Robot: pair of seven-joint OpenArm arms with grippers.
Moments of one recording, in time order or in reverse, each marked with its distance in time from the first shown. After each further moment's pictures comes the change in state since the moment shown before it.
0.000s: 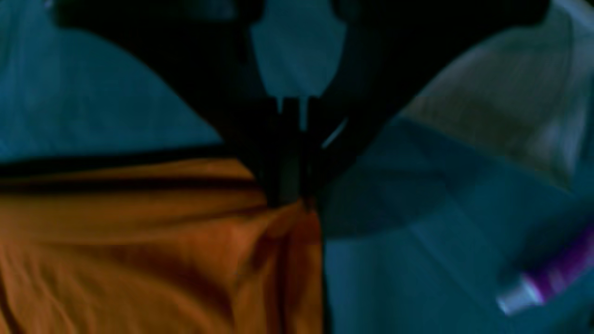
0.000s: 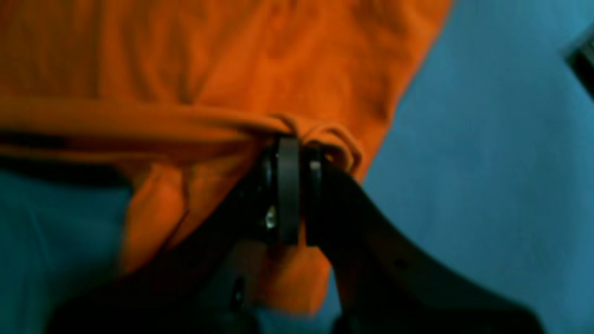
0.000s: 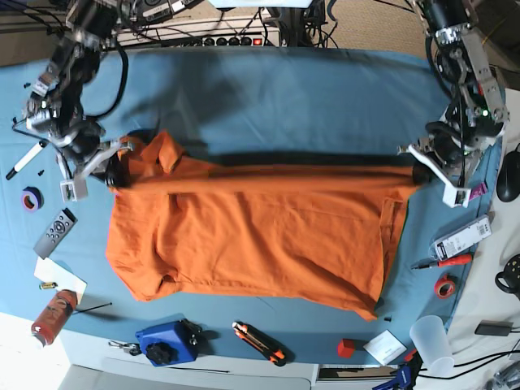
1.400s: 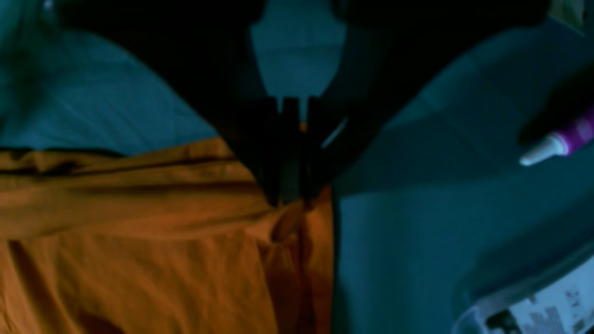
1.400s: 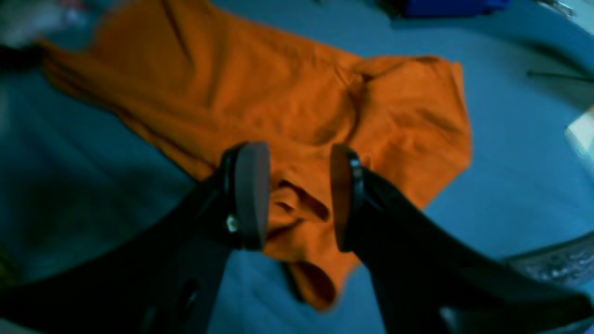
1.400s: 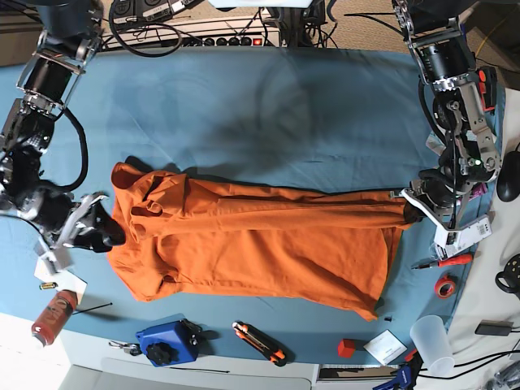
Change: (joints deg) left arm -12.6 0.2 1.9 -13.3 2.4 0.0 -1.7; right arm 16.5 16.5 -16.8 3.9 22.8 -0.3 -20.7
